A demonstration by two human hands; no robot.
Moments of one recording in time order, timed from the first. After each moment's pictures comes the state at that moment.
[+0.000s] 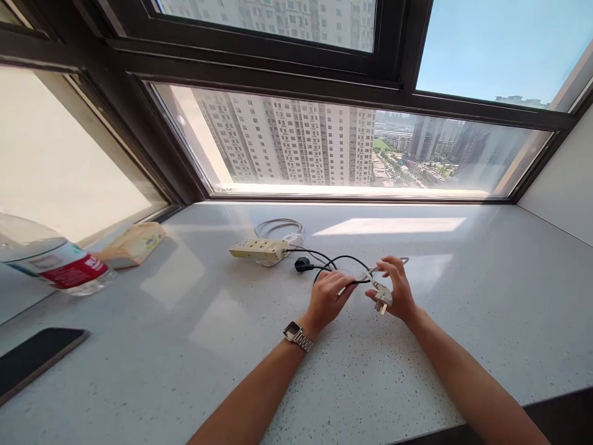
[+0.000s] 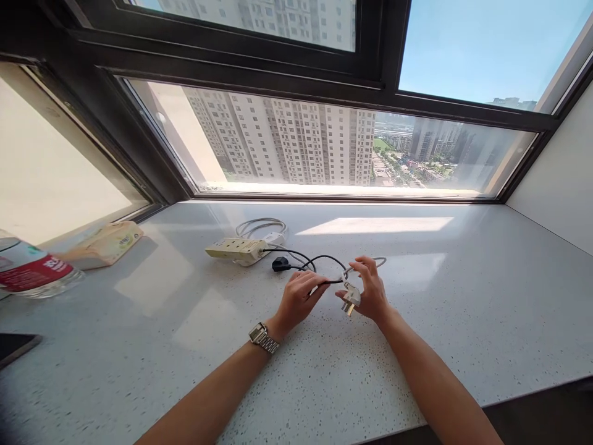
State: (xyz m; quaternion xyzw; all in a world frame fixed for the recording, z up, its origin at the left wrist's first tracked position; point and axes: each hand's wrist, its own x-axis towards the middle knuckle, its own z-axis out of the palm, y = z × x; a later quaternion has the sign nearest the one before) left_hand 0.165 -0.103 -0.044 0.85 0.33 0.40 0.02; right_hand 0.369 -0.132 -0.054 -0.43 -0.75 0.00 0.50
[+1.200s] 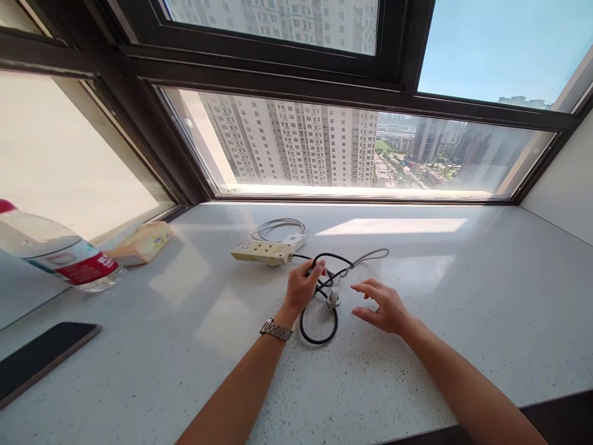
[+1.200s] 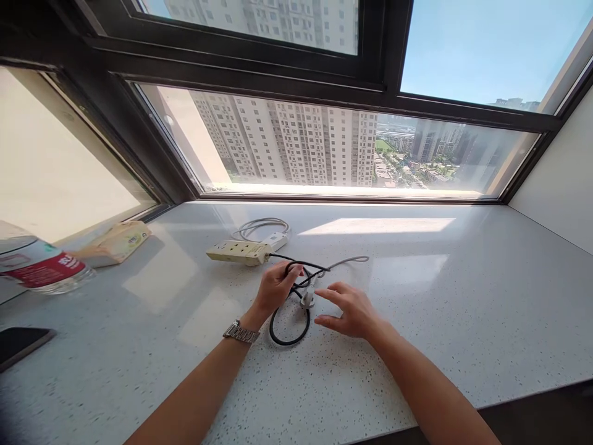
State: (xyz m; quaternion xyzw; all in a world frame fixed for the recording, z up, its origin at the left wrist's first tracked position) left_hand 0.129 -0.078 -0.029 0.68 0.44 0.53 0.23; right_hand 0.343 -0.152 -0.048 -0.42 -0.82 0.13 0.36
